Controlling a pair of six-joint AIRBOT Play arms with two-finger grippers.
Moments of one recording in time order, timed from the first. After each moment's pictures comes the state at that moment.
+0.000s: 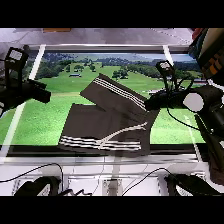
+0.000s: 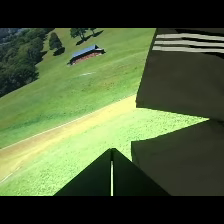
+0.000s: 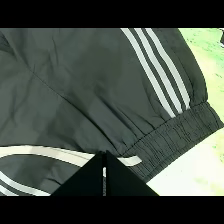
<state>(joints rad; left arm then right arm) -0.08 -0.85 1.12 1.47 -0.86 -1.14 0.37 -1.03 1.22 -1.54 1.16 1.60</state>
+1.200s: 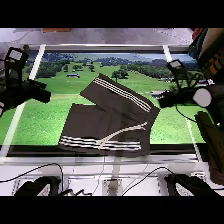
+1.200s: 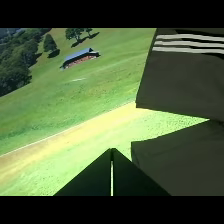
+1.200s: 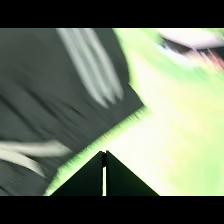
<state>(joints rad) -0.08 -0.85 1.12 1.46 -0.86 -1.14 0.13 -1.03 1.19 -1.64 1.23 1.40</state>
